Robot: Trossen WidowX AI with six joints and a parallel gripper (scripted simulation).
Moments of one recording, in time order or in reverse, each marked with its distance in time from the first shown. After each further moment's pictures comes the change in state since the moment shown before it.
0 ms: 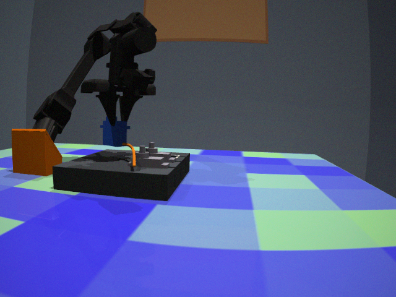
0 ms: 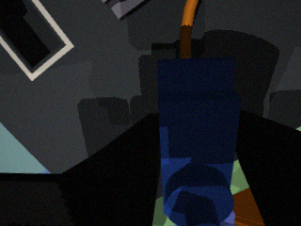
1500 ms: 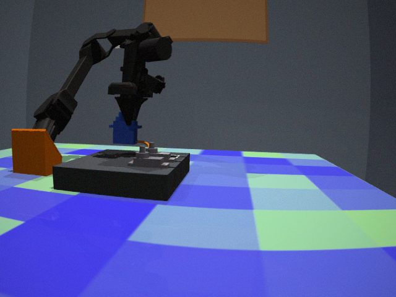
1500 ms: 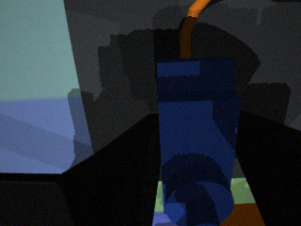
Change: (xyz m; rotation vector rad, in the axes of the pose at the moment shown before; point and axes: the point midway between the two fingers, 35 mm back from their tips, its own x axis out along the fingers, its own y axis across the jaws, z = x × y) arm 0.002 0.067 -0.031 -0.529 0.011 0.006
